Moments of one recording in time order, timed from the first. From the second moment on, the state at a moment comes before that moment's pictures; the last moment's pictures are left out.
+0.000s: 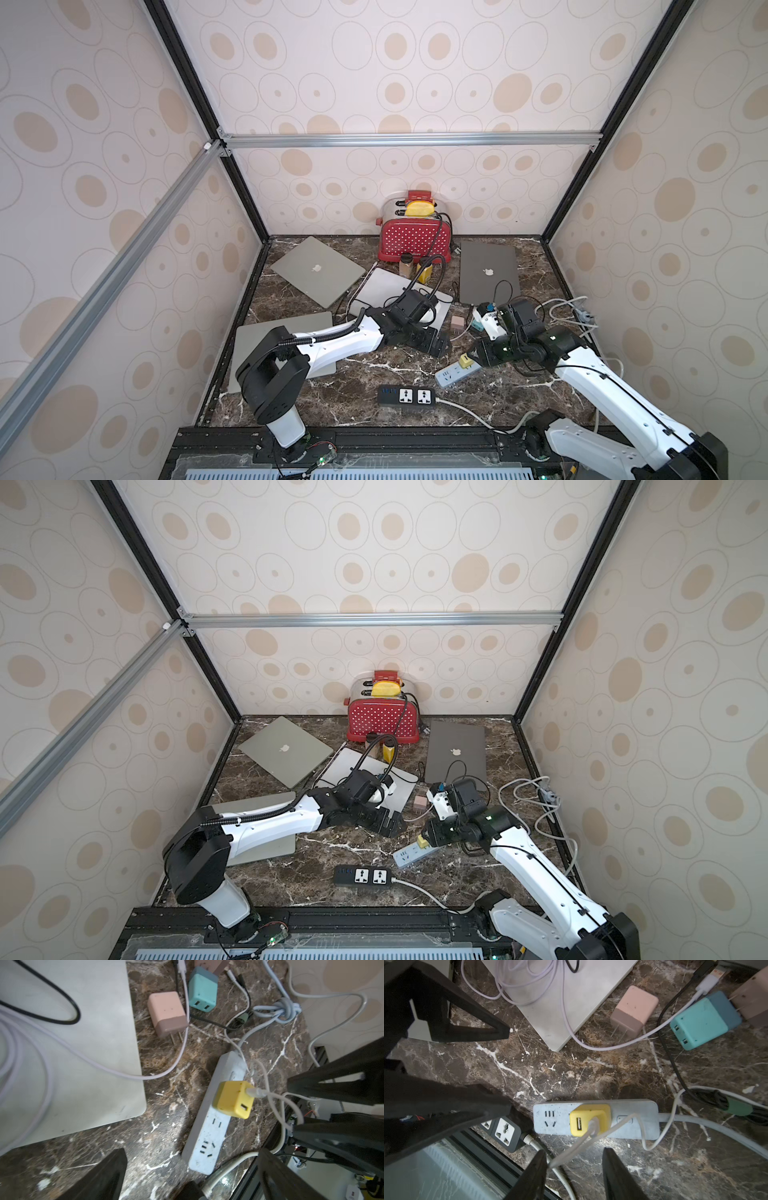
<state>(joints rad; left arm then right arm) -0.90 1.67 1.12 -0.32 0.29 -0.52 0.53 1.00 0.78 -0.85 -0.25 0.18</state>
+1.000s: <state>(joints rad) -0.94 1.81 1.09 -0.14 0.33 -0.69 0.60 1.03 0.78 -0.84 -0.10 0.16</state>
